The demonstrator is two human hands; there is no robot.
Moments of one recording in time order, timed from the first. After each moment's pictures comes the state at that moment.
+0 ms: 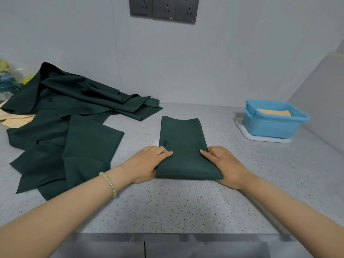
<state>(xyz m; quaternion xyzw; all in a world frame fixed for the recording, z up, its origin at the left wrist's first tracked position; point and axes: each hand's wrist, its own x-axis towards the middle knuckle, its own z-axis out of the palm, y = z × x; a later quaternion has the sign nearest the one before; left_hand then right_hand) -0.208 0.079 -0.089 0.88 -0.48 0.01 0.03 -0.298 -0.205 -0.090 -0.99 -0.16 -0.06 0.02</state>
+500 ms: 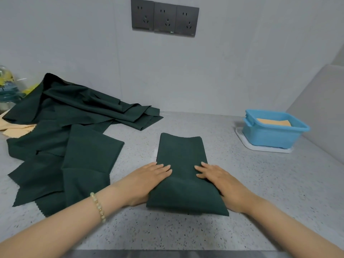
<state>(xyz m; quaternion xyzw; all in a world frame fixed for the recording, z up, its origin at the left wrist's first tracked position) -0.226 0.088 -0.087 0.87 -0.49 -0.04 -0.02 -0.319 -0.190 -0.095 -0.97 -0.19 -0.04 0.13</state>
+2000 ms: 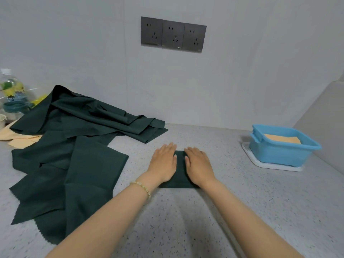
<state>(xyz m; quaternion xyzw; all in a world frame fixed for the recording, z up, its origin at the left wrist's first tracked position) -0.161 0.017 -0.071 0.94 -0.26 0.05 0.23 -0.196 -0.121 -0.079 -0.98 0.02 -0.16 0.12</state>
